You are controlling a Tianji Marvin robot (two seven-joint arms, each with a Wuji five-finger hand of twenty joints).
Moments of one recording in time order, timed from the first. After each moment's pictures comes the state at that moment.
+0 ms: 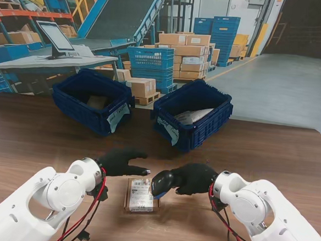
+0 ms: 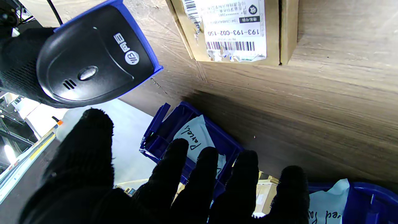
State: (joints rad) left arm 1.51 -1.04 -1.11 -1.84 0.52 0.17 -0.36; right arm -1.49 -0.99 1.15 -1.72 -0.71 -0.22 0.44; left_hand 0.77 -0.18 0.10 0.02 0.48 0.27 0.11 0.32 0.42 0.27 0.10 0.38 0.29 0.35 0.14 0.38 -0.01 0.43 0.30 0.51; right_hand 0.83 -0.46 0.73 -0.10 0.57 -0.11 0.96 0.85 0.80 0.10 0.92 0.85 0.92 0.07 1.10 0.92 0.54 0.16 1.23 0.96
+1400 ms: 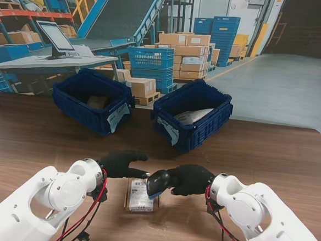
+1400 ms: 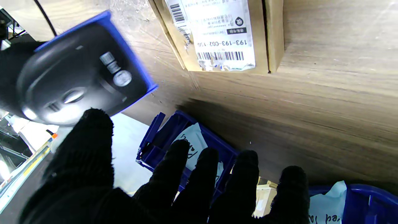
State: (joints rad) left arm 1.50 -1.03 -1.09 -1.84 0.56 0.17 -0.40; right arm -1.51 -1.01 1.14 -1.73 -0.69 -0.21 0.40; left_hand 0.77 -0.18 0.10 0.02 0.48 0.28 0.10 0.32 0.42 0.28 0.09 0.38 0.29 0.35 0.14 0.38 -0.01 0.43 0.30 0.51; right_hand 0.83 -0.46 0.73 -0.10 0.57 -0.11 0.96 0.85 0.80 0.10 0.92 0.85 0.92 0.07 1.10 0.92 0.54 0.16 1.23 0.96
